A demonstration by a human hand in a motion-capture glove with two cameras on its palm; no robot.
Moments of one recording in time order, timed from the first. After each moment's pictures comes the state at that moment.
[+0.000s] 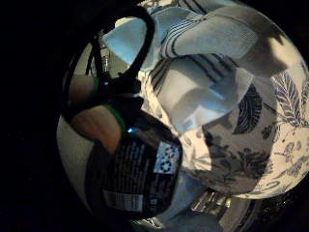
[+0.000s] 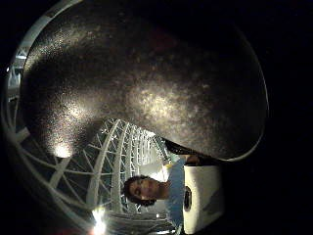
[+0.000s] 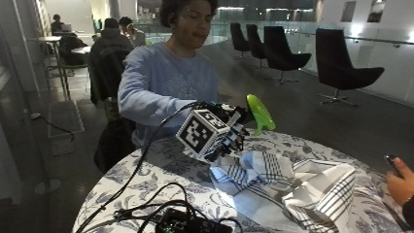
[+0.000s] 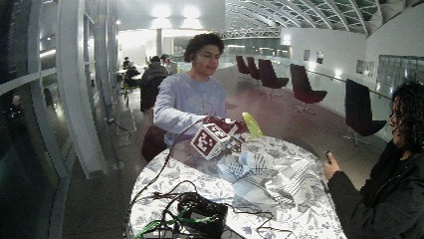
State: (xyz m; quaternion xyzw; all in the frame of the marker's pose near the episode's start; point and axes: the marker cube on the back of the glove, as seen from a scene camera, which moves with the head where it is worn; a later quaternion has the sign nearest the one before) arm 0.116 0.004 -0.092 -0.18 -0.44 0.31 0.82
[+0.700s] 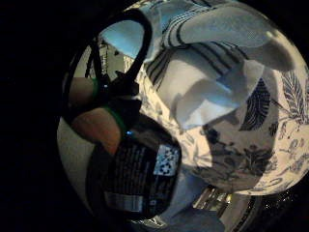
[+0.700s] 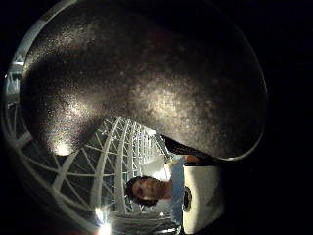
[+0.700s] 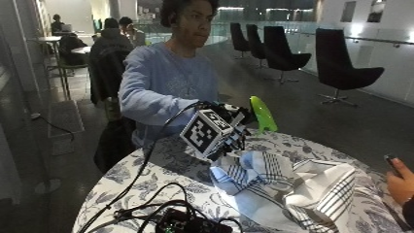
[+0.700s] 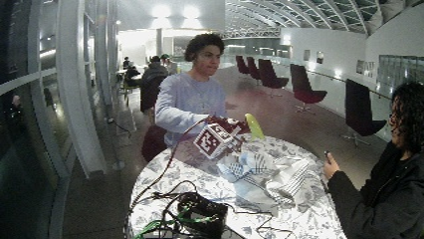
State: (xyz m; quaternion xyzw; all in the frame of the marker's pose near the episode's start) arm 0.109 0.001 -0.087 -0.20 -0.44 0.32 0.81
